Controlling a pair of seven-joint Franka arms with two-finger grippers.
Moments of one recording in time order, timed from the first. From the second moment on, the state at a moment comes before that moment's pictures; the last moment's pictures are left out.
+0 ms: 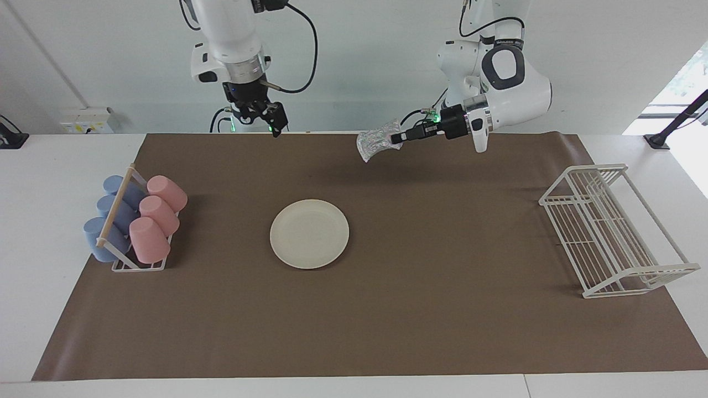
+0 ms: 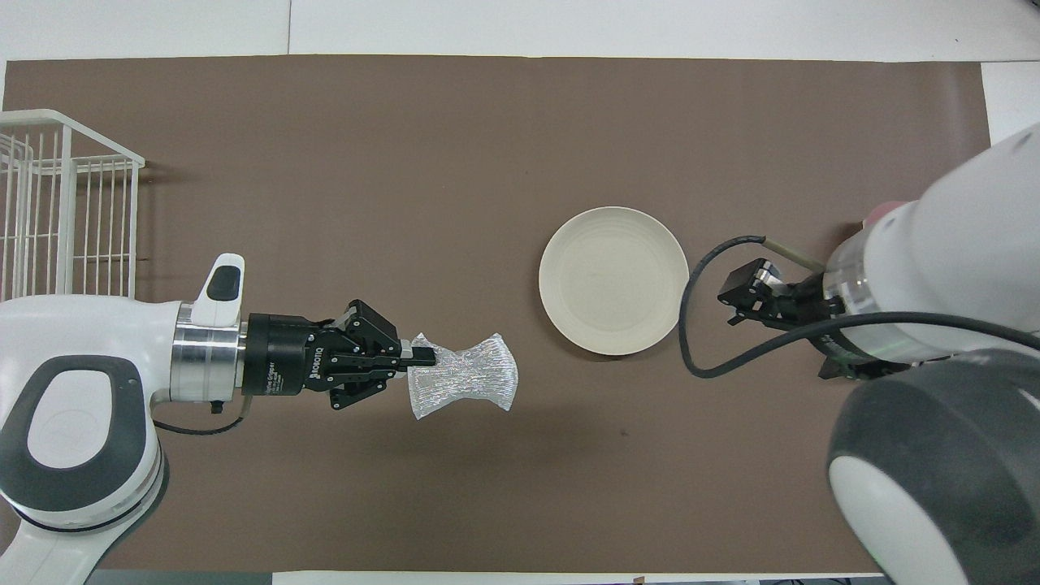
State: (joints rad) left arm -0.26 -0.24 -0.02 -2.30 -1.17 1.93 -0.42; right arm 0.03 -0.10 0.22 -1.68 0.06 1.44 0.79
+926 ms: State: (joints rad) left arm -0.10 -0.14 -0.01 -1.98 -0.43 1.78 -0.68; right arm -0.23 -0.10 0.19 -1.75 0.05 1.62 0.00
